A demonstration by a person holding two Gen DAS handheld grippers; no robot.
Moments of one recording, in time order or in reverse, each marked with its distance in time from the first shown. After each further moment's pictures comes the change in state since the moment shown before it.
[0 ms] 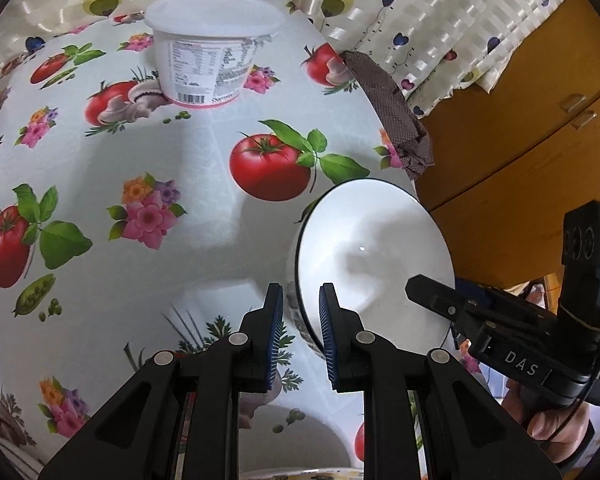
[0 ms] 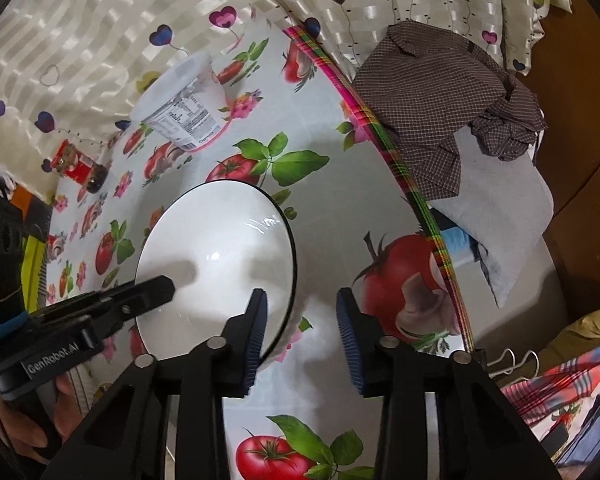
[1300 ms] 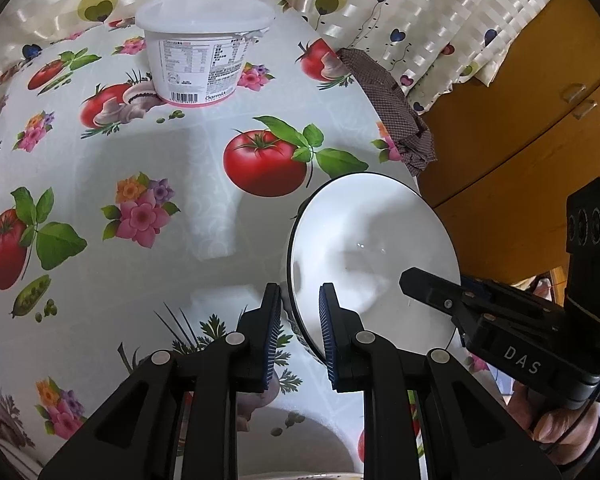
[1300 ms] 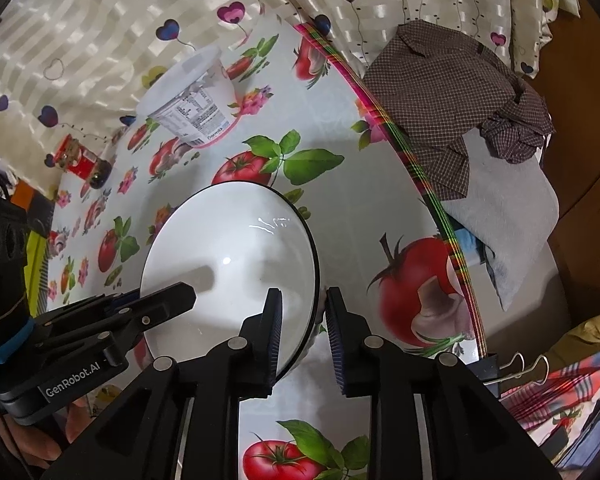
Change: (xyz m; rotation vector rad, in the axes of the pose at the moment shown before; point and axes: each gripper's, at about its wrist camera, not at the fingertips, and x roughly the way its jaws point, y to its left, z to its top) left arm 0.003 -0.006 -0.004 0.018 -0.006 0.018; right arm 0.004 0.007 0.000 -0.012 0.007 0.005
